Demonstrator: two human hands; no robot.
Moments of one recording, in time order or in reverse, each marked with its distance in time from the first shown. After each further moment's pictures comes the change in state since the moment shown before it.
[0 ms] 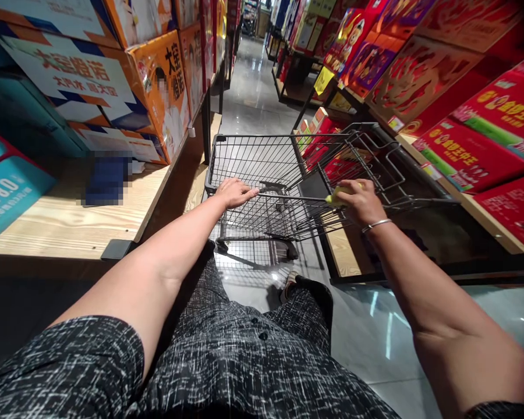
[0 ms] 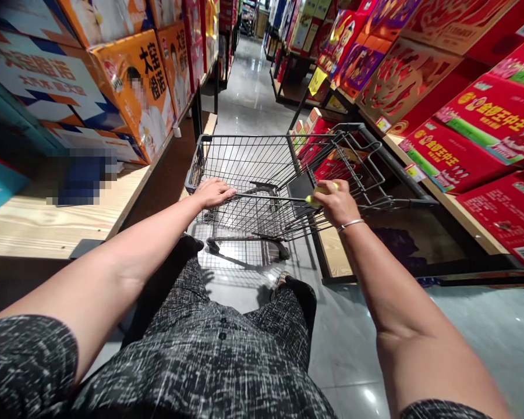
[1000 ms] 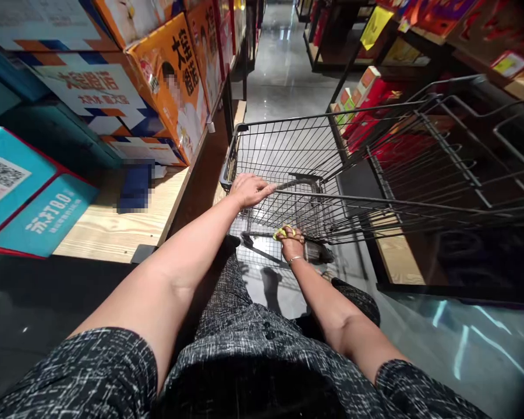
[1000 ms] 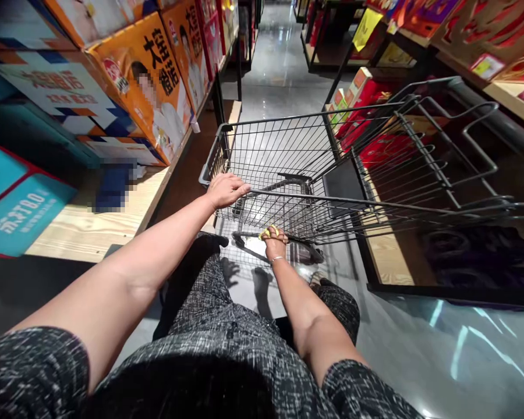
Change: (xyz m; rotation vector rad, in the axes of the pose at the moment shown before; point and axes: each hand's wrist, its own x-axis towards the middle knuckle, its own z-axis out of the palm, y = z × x) left_hand 0.002 -0.012 -0.002 0.084 0.050 -0.011; right_hand -0.068 -0.198 0.269 0.255 -0.368 0.333
